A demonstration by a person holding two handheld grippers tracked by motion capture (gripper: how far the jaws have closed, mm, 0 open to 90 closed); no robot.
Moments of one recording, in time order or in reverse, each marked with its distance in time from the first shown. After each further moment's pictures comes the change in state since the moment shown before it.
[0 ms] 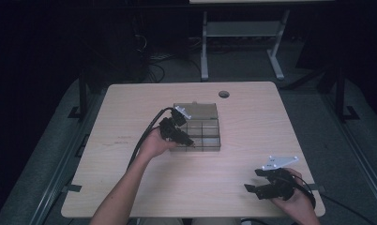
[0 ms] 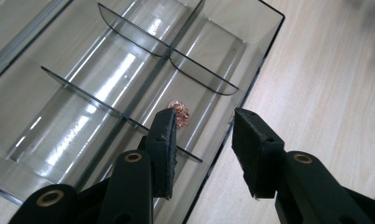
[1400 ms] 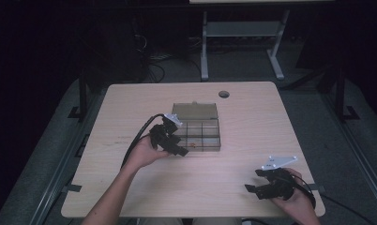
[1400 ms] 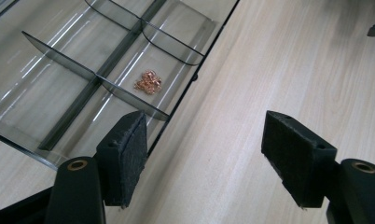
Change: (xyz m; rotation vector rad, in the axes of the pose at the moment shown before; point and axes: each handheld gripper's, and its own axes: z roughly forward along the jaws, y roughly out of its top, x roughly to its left) left arm -0.020 -0.031 -0.022 -0.046 -0.016 0.006; right arm -0.001 -0.001 0.002 0.016 -0.008 0.001
